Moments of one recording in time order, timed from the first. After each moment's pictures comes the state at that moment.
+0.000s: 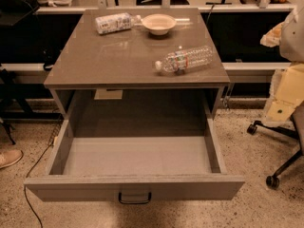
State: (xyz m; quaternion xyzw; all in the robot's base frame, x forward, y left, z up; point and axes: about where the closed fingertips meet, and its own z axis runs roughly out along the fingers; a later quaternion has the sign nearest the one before) arm 0.438 -0.217 0.976 -0.60 0.78 -0.03 0.16
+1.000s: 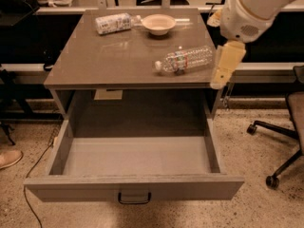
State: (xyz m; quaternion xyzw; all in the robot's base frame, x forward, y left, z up) arm 0.569 -0.148 0.952 -0.67 0.70 -0.02 0.23
